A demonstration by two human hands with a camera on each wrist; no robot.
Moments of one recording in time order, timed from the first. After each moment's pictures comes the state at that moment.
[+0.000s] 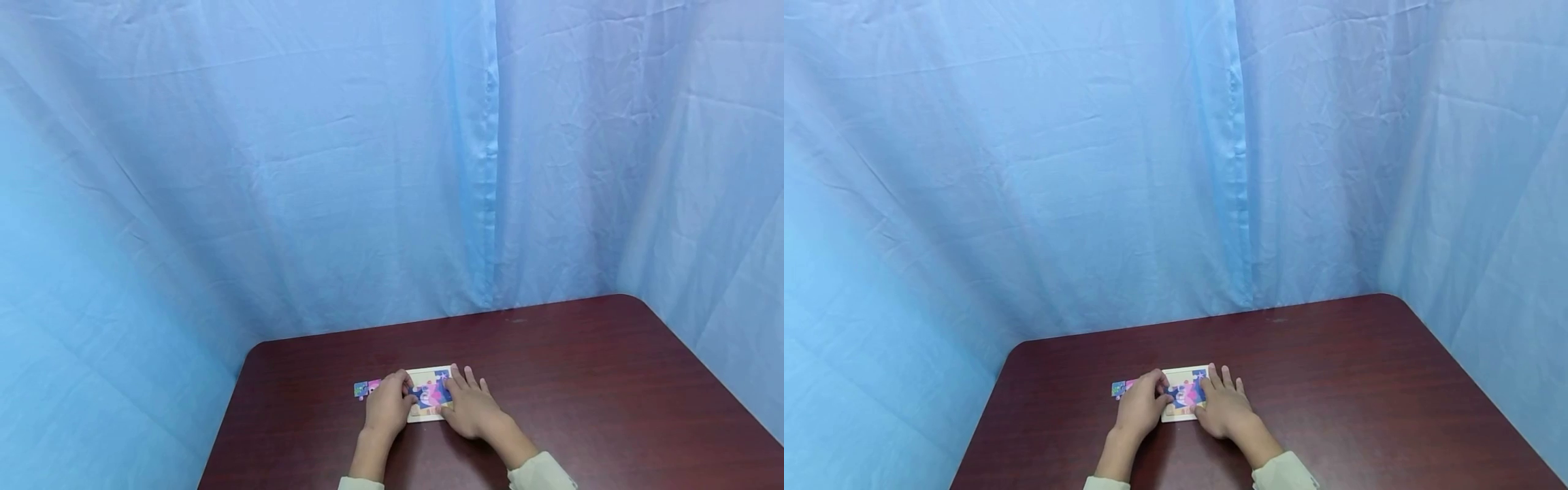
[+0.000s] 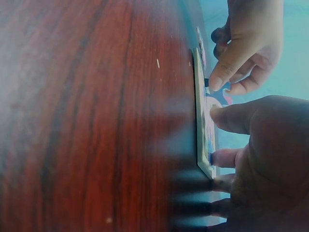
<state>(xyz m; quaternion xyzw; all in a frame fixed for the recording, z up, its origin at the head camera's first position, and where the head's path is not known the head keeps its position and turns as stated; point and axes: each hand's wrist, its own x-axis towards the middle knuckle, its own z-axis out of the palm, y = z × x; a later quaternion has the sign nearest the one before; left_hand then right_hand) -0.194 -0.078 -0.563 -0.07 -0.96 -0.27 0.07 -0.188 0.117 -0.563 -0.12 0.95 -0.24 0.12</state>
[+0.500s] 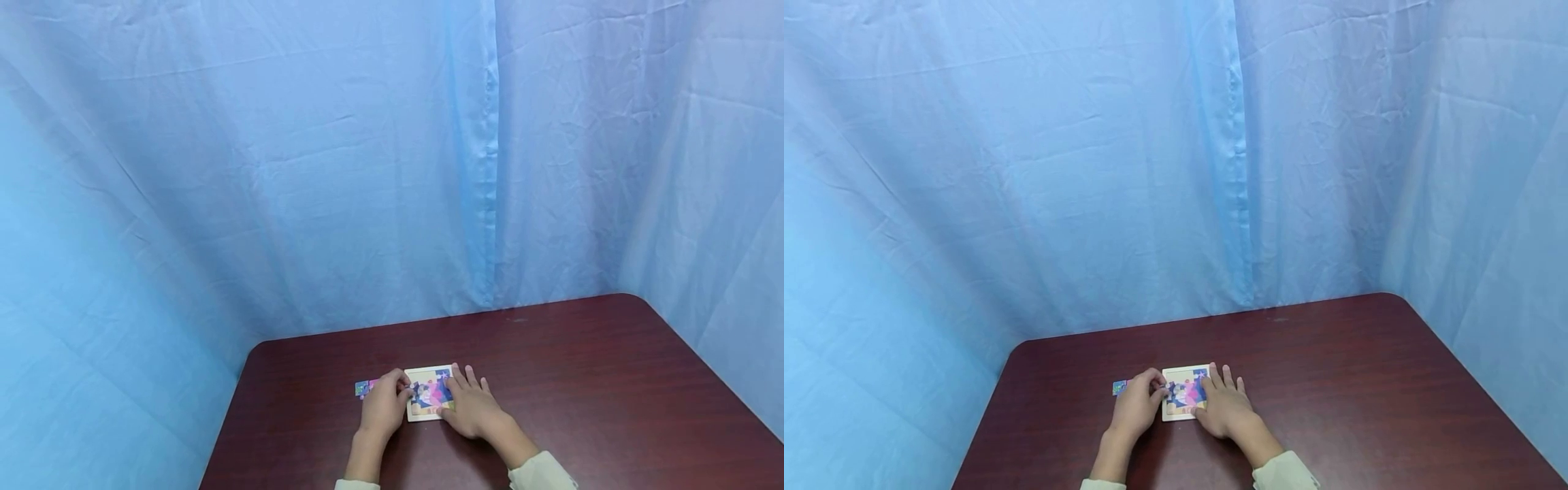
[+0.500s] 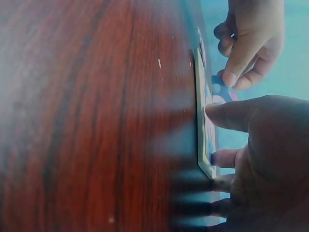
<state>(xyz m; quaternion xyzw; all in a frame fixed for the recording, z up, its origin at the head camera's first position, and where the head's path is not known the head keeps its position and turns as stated) -0.193 -0.086 -0.563 -0.05 -0.95 -0.30 0.08 -0.189 0.116 -0.562 -0.11 0.96 -0.24 0.12</state>
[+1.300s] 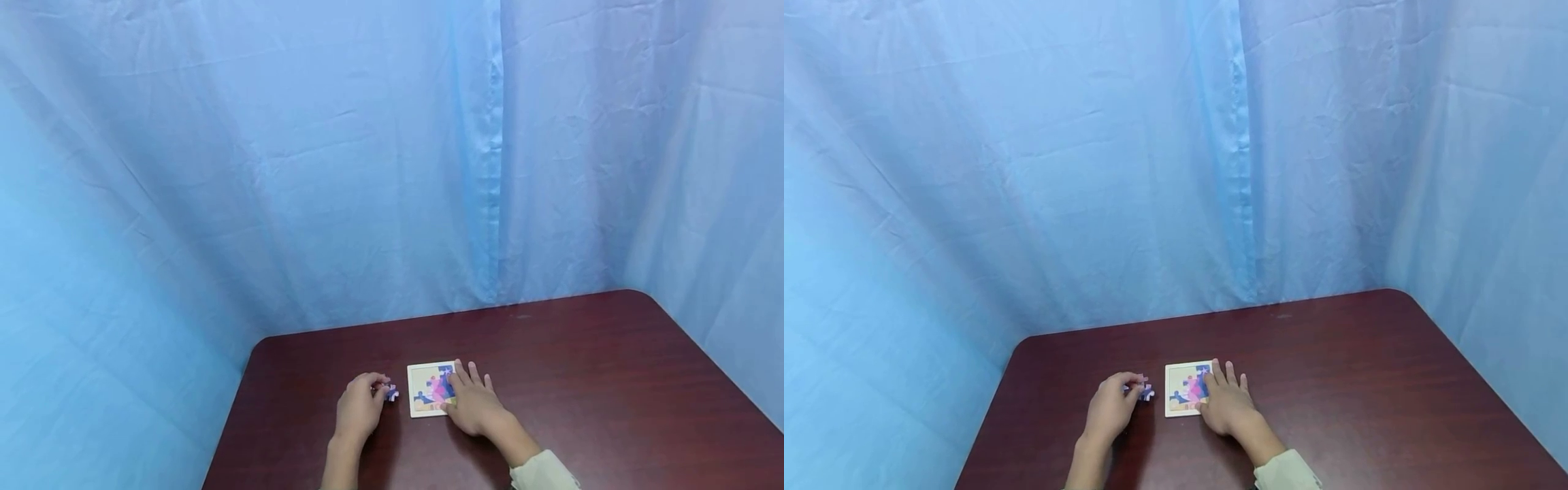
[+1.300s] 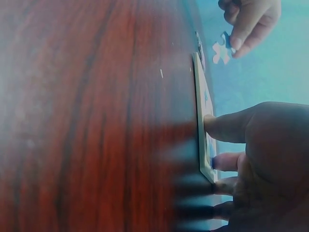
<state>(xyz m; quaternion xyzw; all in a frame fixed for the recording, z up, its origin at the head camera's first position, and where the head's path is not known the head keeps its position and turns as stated) -0.177 -0.127 -0.543 -0.01 -0.95 -0.29 0.09 -0.187 0.114 -0.564 -0.11 0.95 -0.26 0.12</state>
